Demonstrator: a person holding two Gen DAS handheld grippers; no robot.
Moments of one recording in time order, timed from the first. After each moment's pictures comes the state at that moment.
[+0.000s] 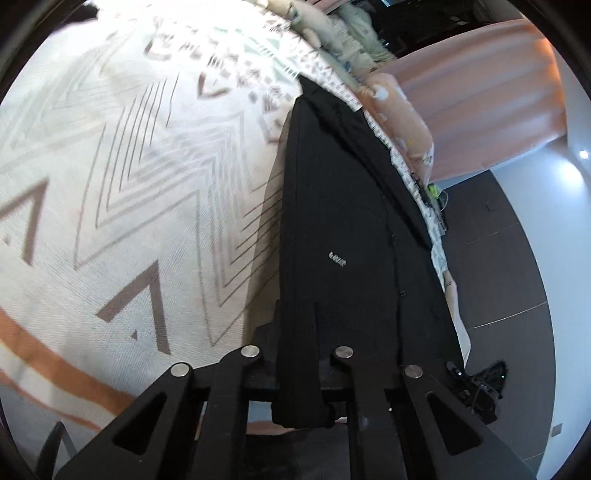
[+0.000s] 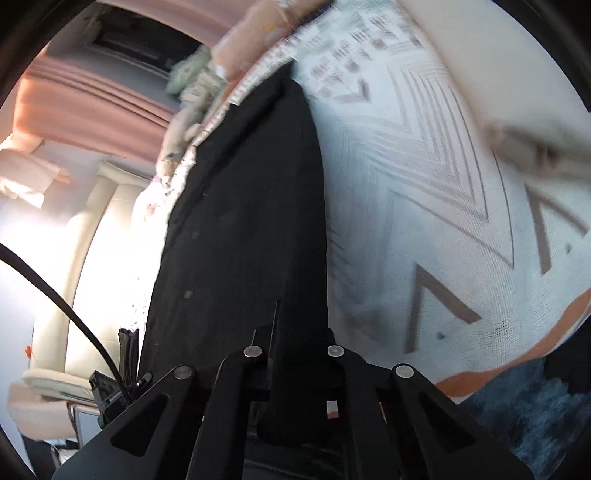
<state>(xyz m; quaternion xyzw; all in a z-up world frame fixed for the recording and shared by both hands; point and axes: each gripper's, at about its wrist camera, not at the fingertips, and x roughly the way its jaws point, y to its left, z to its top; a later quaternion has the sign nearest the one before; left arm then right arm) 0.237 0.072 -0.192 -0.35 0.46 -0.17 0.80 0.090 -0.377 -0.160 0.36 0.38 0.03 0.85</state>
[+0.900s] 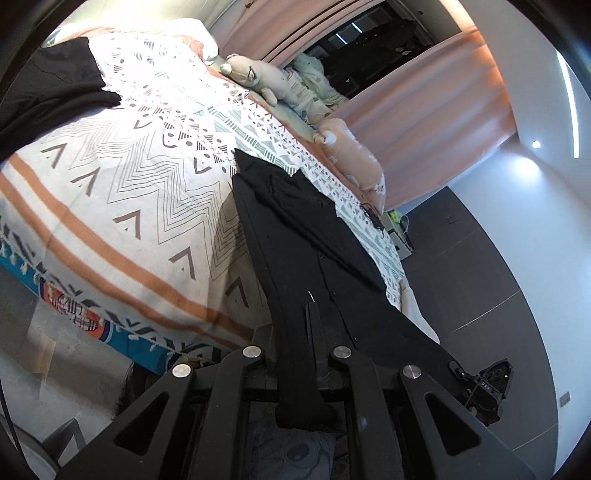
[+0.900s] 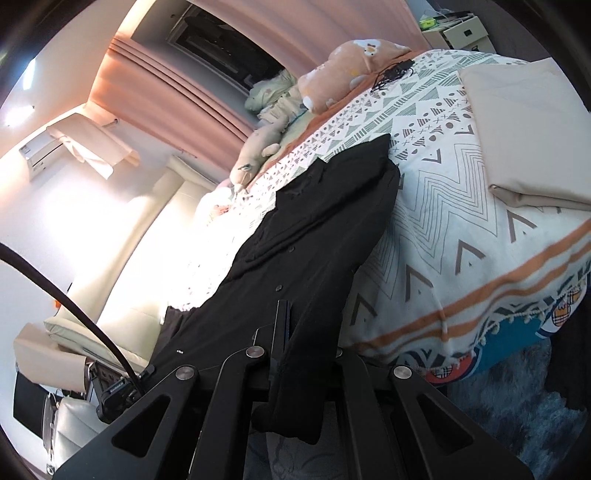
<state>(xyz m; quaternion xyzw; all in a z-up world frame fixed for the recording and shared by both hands) 0.095 0.119 -0.088 -0.34 0.36 -0.19 0.85 -0.054 -0.342 -0.082 0.31 0.29 0.11 0.90</state>
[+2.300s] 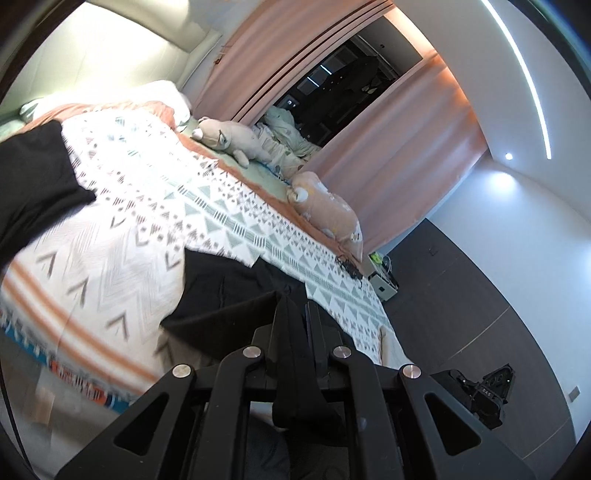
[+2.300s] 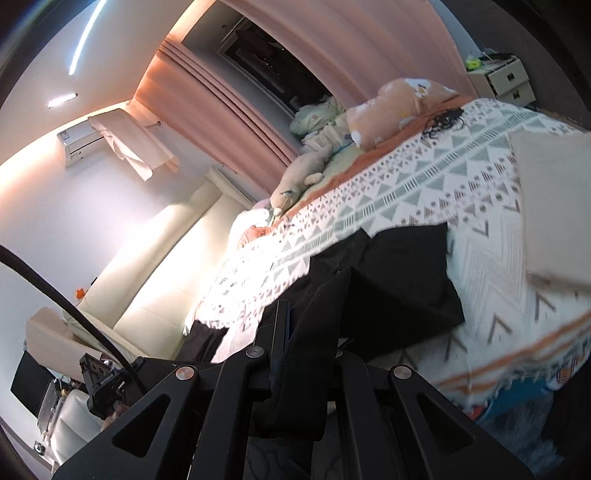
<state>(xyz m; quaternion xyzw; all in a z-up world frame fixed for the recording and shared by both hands) 0.119 0.133 0.017 -0.32 0.26 -0.19 0.89 -0.009 -0.336 -0.023 0.27 0.23 0.16 0.92</state>
